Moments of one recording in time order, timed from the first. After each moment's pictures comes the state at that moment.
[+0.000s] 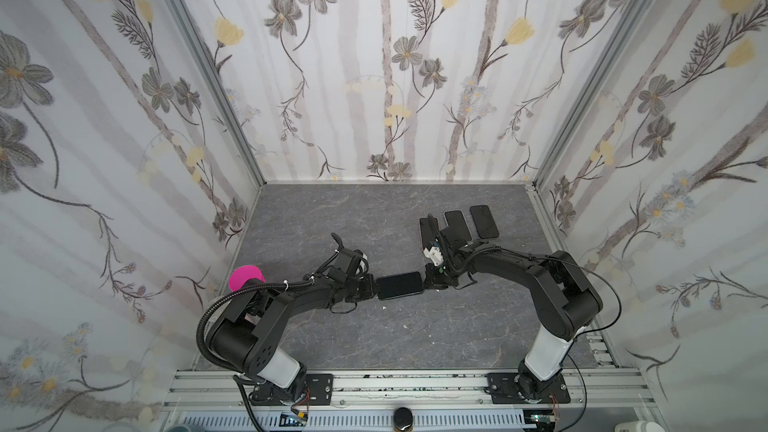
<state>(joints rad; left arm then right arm) -0.51 1.54 0.59 0.01 0.35 -0.66 0.56 1.79 1.05 -0.52 -0.44 0.44</state>
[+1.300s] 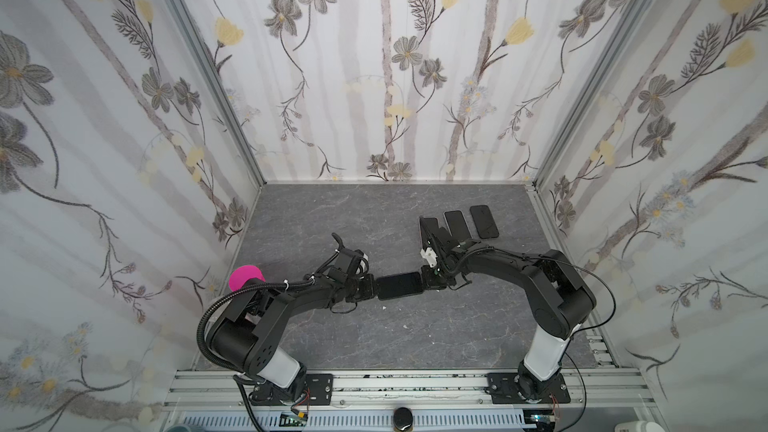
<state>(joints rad) -0.51 1.54 0.59 0.00 0.36 -0.66 0.62 1.80 1.10 -0.58 -0.26 0.43</state>
